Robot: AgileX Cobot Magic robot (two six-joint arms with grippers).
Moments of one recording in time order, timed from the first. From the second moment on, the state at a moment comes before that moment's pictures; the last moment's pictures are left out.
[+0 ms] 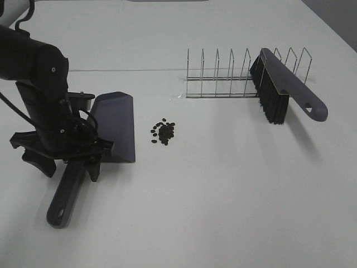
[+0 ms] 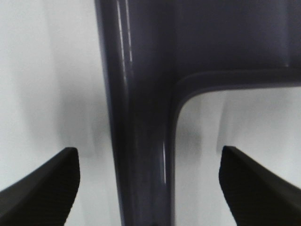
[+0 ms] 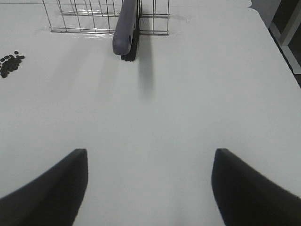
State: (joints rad) left arm -0.38 2.02 -1.17 0.02 0.76 -0.37; right arm -0.01 -0.01 -0.50 0.06 1.07 -0.03
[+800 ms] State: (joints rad) left arm -0.38 2.07 -1.18 0.02 0.69 -0.37; right arm -0.01 -0.01 -0.50 0.06 1.07 -0.03
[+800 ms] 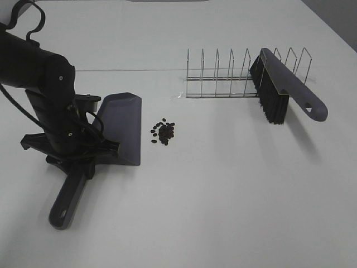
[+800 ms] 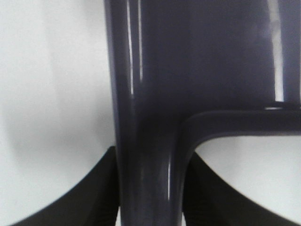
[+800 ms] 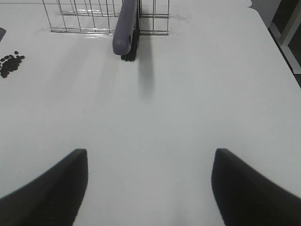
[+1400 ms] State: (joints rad) left arm -0.38 1.83 -1.17 0.12 0.73 -0.45; right arm -0.01 0.00 -0.50 0.08 1.07 -0.02
